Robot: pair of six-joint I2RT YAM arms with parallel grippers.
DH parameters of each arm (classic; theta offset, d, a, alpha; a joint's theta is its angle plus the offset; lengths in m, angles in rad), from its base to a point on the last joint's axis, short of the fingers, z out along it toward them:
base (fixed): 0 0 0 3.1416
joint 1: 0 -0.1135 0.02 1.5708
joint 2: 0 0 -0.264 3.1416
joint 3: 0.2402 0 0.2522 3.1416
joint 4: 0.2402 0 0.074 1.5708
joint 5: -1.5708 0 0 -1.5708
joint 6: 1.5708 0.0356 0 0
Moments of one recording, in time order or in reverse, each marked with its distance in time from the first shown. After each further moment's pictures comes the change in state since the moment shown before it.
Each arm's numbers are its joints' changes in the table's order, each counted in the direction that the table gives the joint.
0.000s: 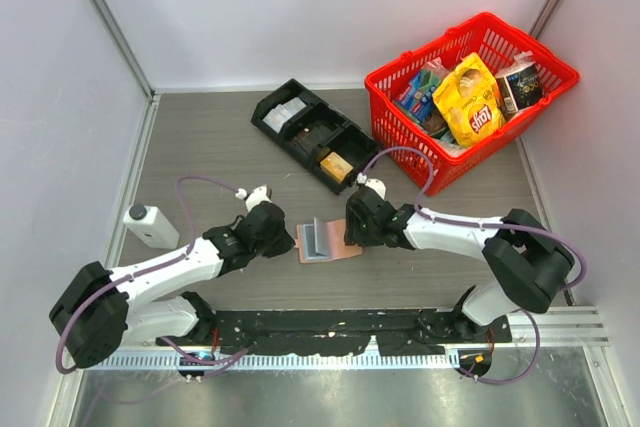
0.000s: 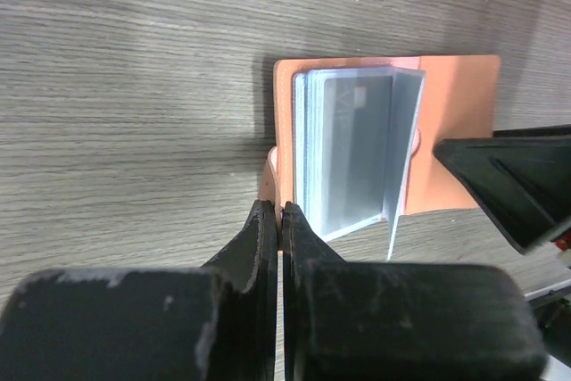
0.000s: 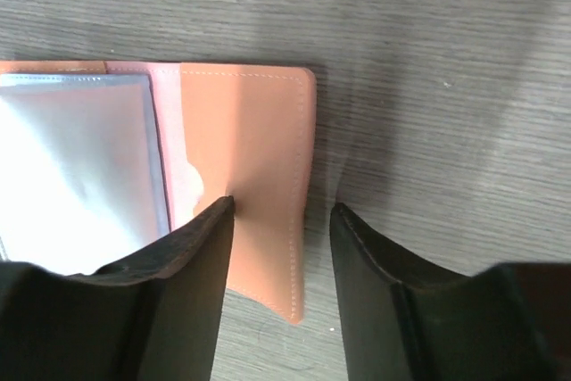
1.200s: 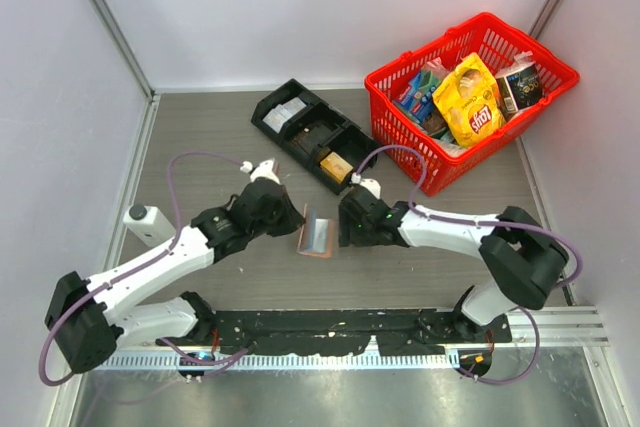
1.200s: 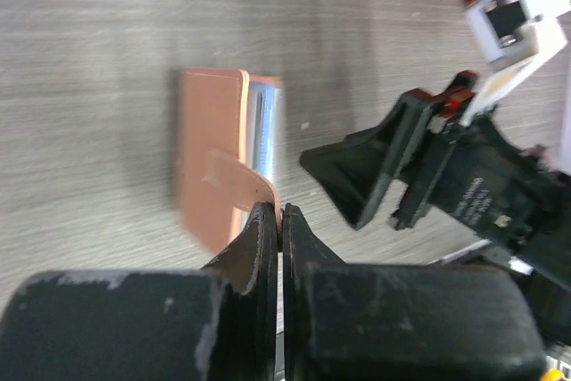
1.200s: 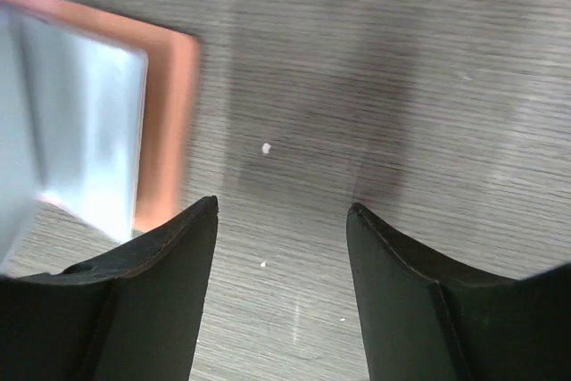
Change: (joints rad) left arm 0.002 -0.058 0.206 0.150 -0.046 0.100; right arm -0.047 0.046 0.079 0.079 -0.006 -0.011
